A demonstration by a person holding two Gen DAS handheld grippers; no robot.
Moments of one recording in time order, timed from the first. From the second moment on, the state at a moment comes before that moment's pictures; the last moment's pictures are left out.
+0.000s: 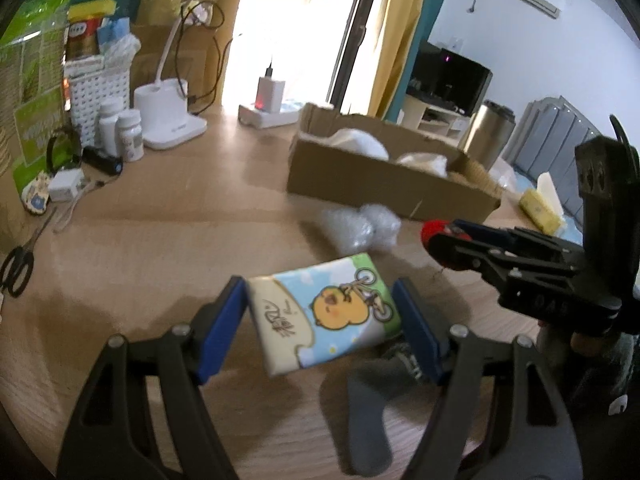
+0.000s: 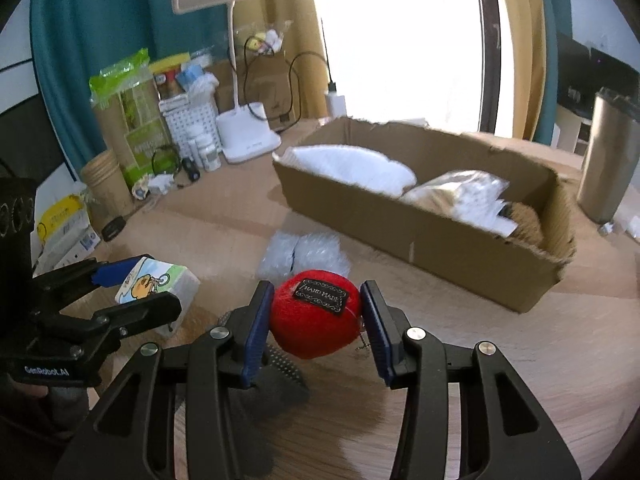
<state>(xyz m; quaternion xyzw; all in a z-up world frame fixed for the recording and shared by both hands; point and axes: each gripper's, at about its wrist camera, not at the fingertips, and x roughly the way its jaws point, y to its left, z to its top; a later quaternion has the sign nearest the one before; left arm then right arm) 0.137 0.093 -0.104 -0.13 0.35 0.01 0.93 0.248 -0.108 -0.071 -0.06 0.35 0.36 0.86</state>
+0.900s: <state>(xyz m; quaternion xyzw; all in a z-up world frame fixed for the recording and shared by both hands) 0.180 0.058 -0.041 -0.09 0.29 -0.02 0.95 0.273 -0.178 -0.023 -0.03 0.28 0.32 0.90</state>
